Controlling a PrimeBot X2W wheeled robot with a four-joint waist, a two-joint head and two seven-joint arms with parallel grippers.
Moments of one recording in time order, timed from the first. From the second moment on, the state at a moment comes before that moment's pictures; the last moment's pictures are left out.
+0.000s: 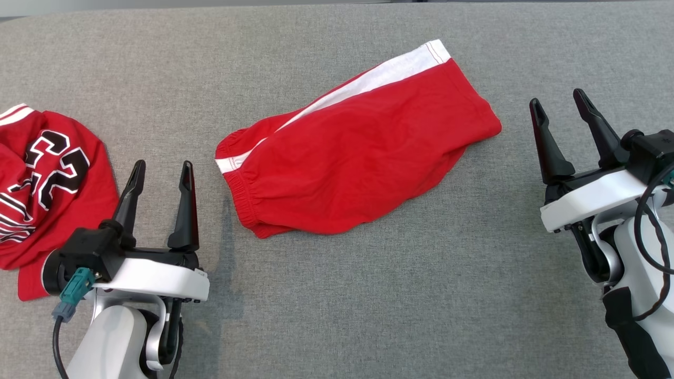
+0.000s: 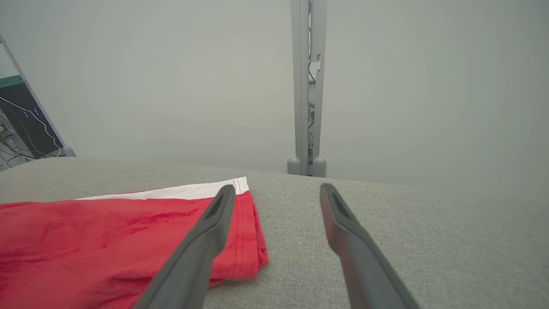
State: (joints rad) left arm -0.26 0.24 -0.23 0.14 -0.42 0.12 -0.26; right arm -0.59 -0.26 0.26 0.47 0.38 0.13 -0.26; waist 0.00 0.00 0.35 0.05
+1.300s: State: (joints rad) left arm -0.37 0.21 -0.30 0.18 -0.40 0.10 -0.25; right arm -0.87 -0.24 0.58 0.94 0.65 0.13 -0.20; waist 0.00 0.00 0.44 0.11
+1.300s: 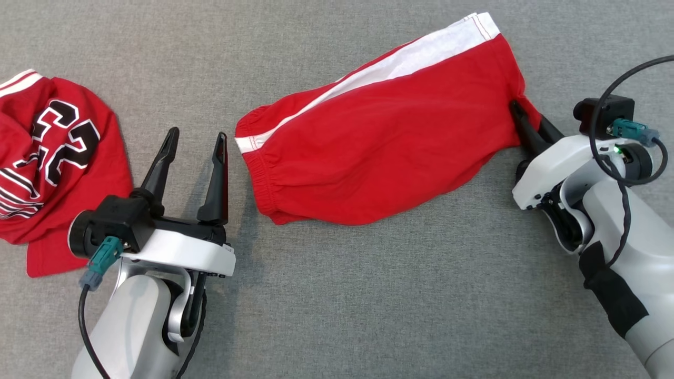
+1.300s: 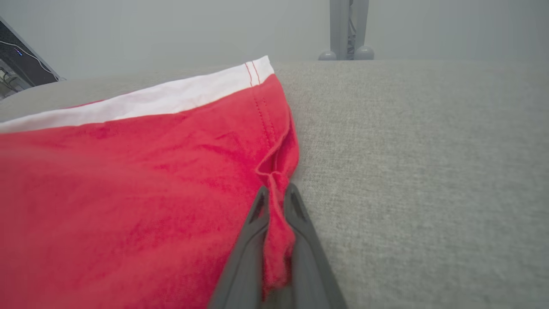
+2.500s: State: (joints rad) left arm -0.25 0.29 -0.27 0.07 -0.43 0.16 -0.19; right arm -0.36 -0.19 0.26 0.60 0.62 0.13 -0.27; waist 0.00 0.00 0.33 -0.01
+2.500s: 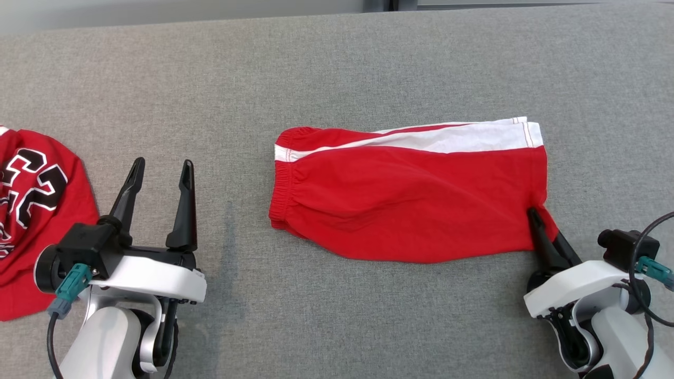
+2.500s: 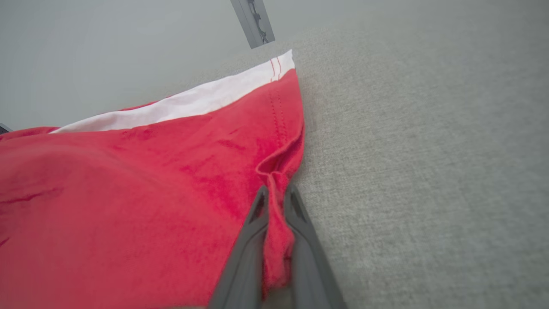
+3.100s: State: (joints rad) left arm -0.25 0.26 -0.30 0.09 -0.43 0.16 -0.20; right arm -0.57 -0.10 0.46 0.40 0.55 0.13 -0.17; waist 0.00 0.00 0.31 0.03
